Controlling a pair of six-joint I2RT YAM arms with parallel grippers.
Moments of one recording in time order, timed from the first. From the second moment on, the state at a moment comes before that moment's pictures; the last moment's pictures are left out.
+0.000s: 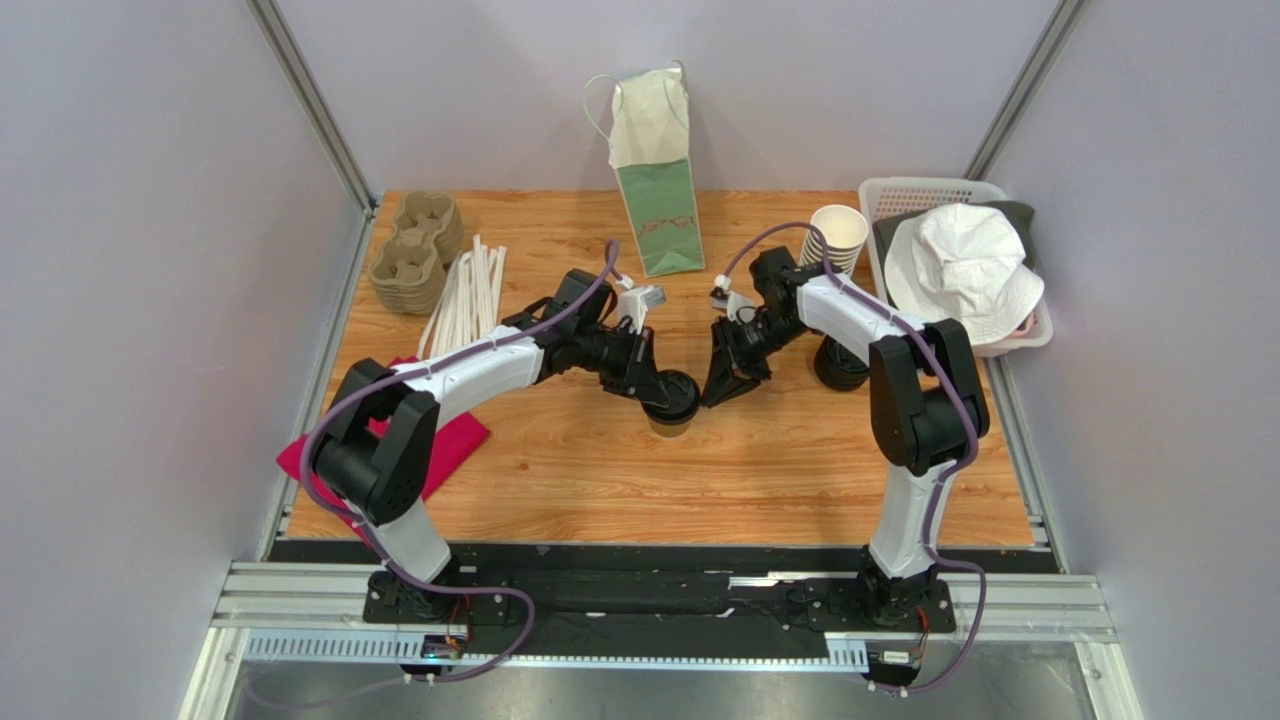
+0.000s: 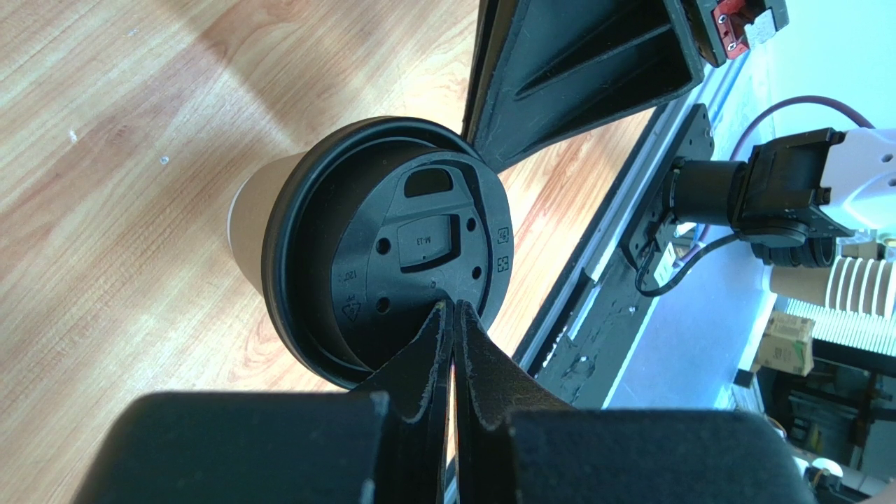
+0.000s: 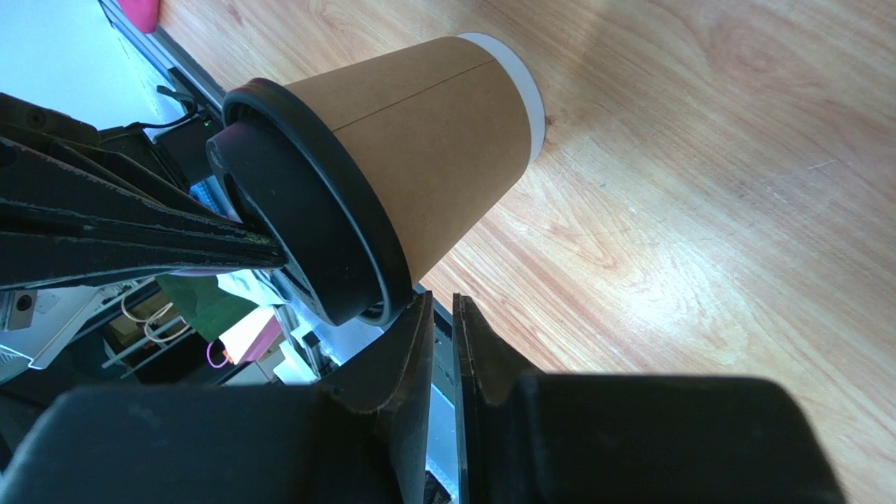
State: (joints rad) left arm -0.59 1.69 1.10 -0.25 0.69 -0.33; right arm 0.33 1.93 1.40 -0.90 -0.77 0.18
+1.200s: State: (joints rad) left arm -0.59 1.69 1.10 -0.25 0.69 -0.33; right arm 0.34 1.92 1.40 -0.90 -0.84 0.20
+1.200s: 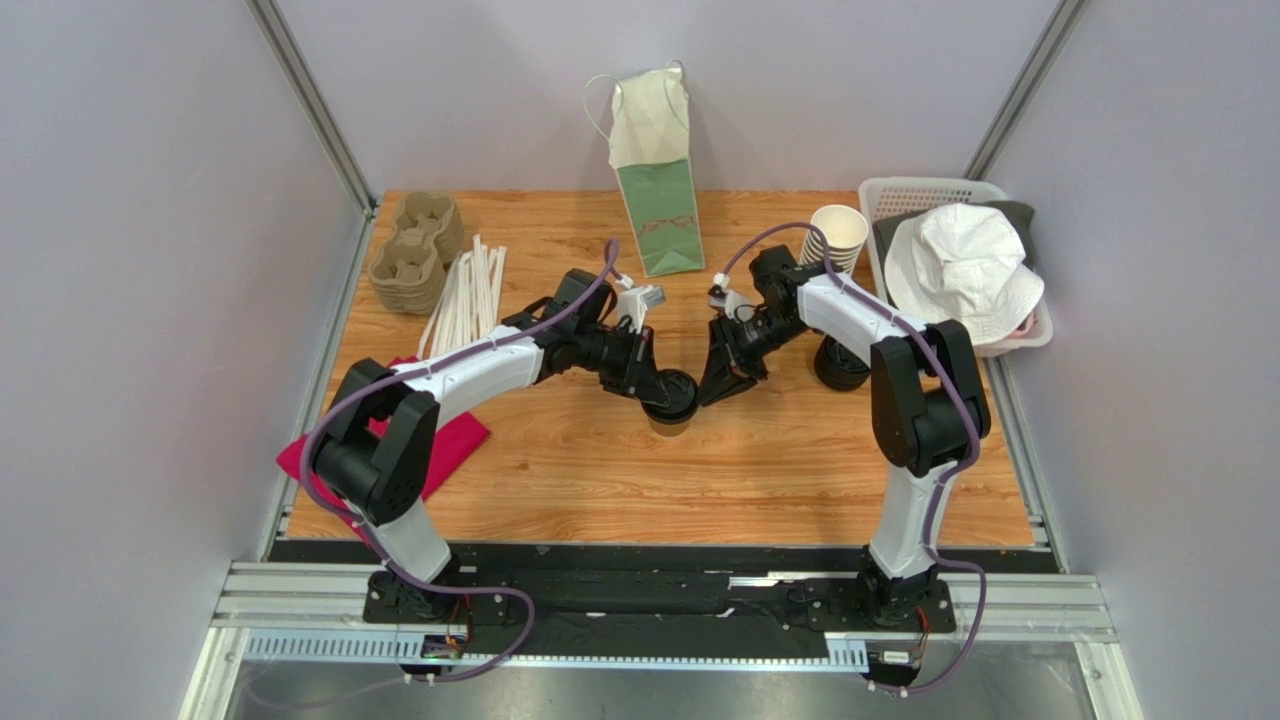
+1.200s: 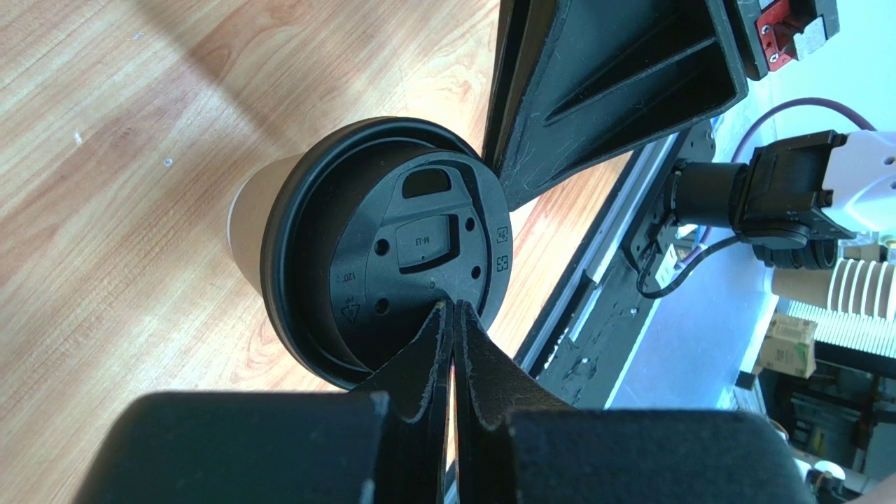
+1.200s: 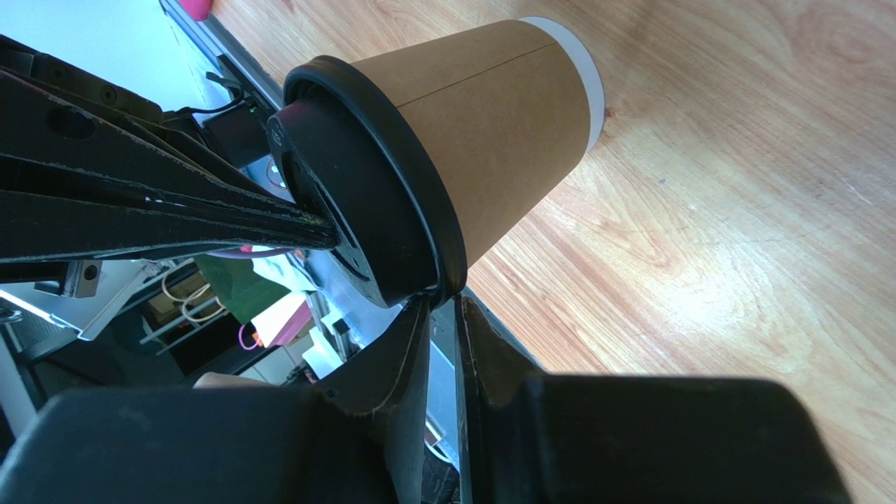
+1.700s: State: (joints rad) left arm -0.58 1.69 1.10 -0.26 0.69 -0.32; right arm 0.34 1.95 1.42 -0.91 -0.89 0.22
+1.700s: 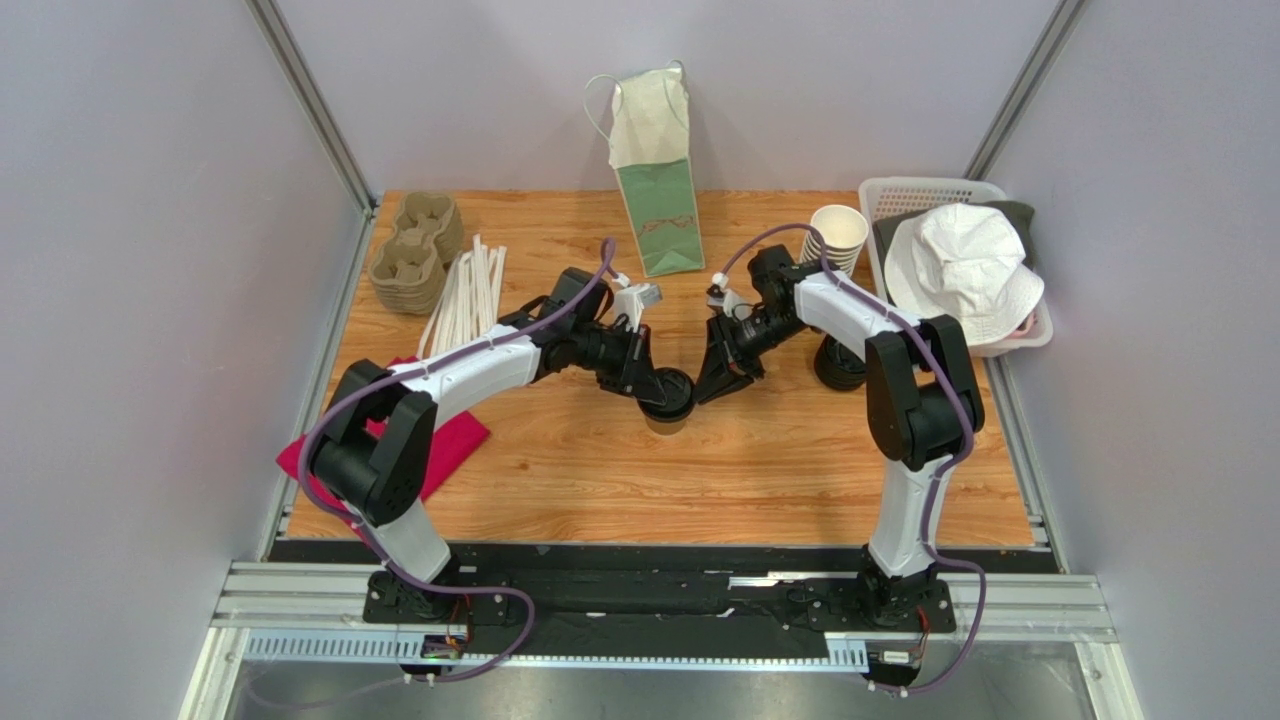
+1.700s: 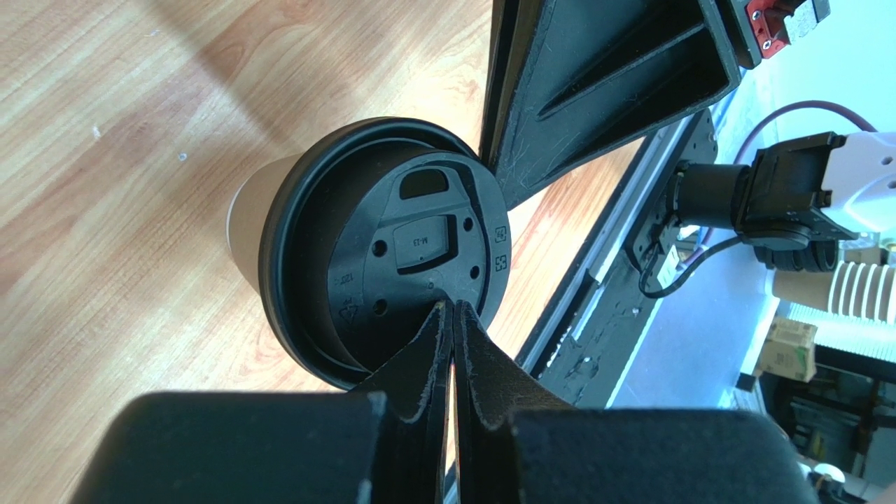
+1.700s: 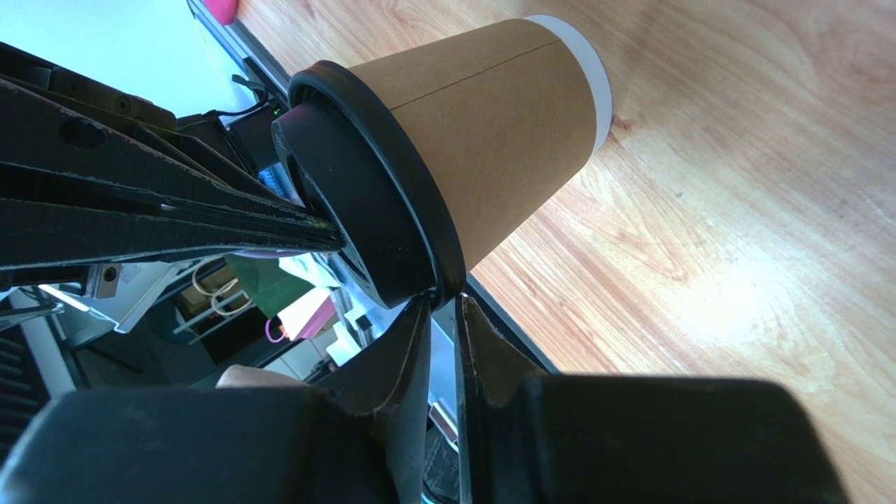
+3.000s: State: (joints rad) left arm 0.07 0.98 0.99 -0.45 0.82 -0.30; right arm 0.66 1.78 1.39 -0.83 -0.32 -0.22
